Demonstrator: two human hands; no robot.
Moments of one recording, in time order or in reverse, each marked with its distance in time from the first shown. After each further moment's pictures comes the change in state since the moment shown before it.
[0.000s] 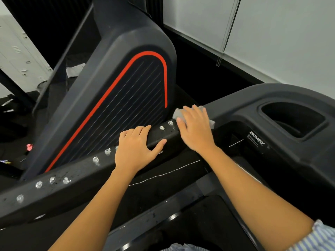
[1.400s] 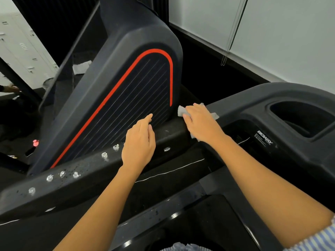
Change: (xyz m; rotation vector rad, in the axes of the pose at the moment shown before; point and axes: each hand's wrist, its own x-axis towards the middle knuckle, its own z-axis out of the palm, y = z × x) left_hand -0.004 0.001 -0.003 -0.342 0.185 -0.135; right_hand 0.015 -0.008 -0.019 0.012 -0.140 -0.060
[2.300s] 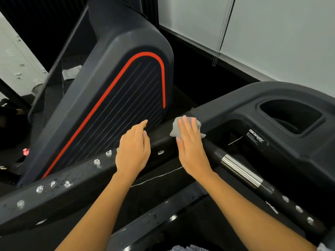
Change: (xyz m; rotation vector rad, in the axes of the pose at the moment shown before) left_hand -0.001 0.000 0.002 0.046 -0.053 0.010; right_hand -0.066 -0.014 0.050 0.277 0.205 0.012
